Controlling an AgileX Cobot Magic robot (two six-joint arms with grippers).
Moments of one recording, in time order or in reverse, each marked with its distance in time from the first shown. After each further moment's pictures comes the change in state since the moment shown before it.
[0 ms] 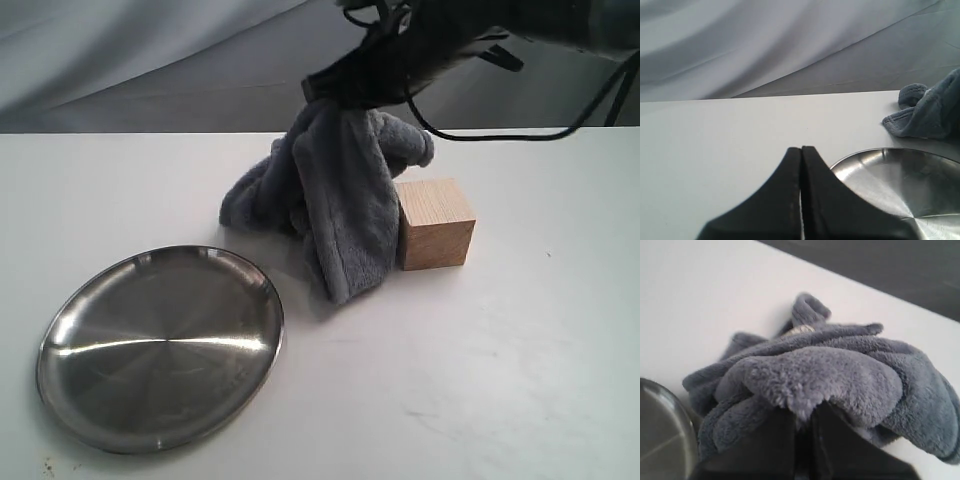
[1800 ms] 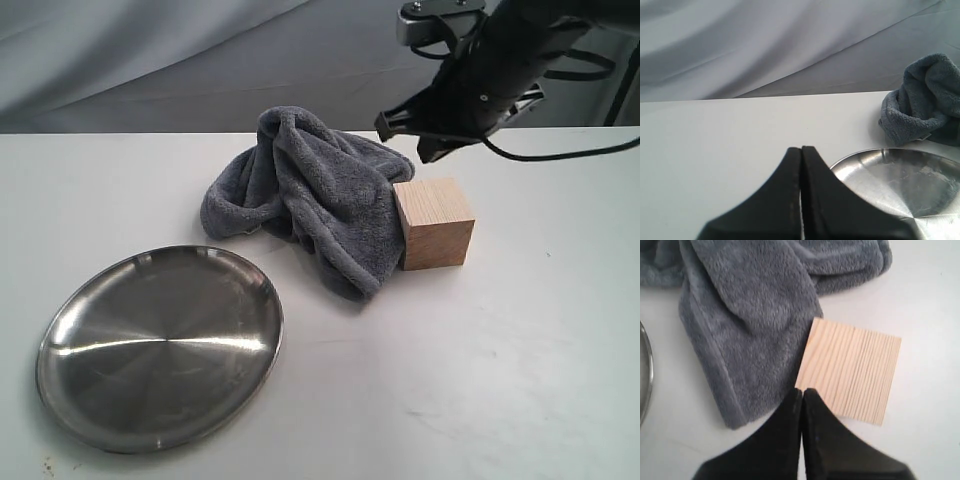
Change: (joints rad) left arm 0.000 0.000 0.000 0.000 0.000 0.000; right arm -0.086 -0.104 0.125 -0.096 0.309 0.087
